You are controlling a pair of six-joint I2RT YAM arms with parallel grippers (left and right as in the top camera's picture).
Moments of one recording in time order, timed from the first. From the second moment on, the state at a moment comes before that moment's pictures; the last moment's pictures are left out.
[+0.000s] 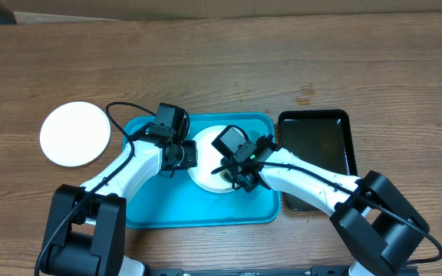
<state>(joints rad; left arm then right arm) -0.26 1.67 0.88 -0.51 0.12 -0.31 0.81 1.83 1.10 -0.55 0.05 1.66</state>
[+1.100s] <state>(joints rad) -0.26 1.67 0.88 -0.51 0.09 -0.29 0.74 1.90 1.11 -0.36 -0.08 1.52</state>
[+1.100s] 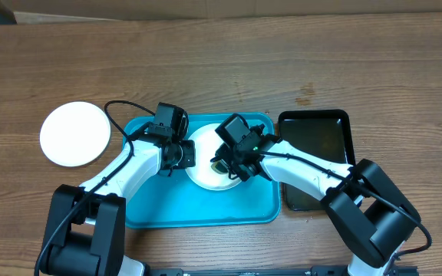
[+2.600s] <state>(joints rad) -0.26 1.67 0.88 -0.51 0.11 -0.29 0.31 1.64 1.15 -0.68 -0.42 0.75</state>
